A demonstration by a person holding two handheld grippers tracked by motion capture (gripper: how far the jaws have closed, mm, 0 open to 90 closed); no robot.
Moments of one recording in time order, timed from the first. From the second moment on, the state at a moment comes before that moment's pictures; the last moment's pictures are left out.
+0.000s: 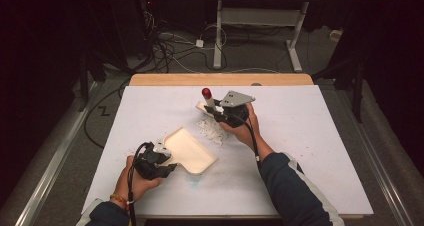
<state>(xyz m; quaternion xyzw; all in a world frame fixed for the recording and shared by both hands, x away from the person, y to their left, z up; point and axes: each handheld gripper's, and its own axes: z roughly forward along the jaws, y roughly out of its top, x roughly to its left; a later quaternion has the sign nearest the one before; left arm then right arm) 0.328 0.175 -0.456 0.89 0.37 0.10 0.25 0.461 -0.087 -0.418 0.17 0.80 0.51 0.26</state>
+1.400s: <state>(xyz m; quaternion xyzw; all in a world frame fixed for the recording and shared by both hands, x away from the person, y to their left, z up) 0.334 0.157 -0.461 0.90 0.36 0.09 0.22 0.383 -0.100 -0.359 0.16 0.76 0.57 0.26</state>
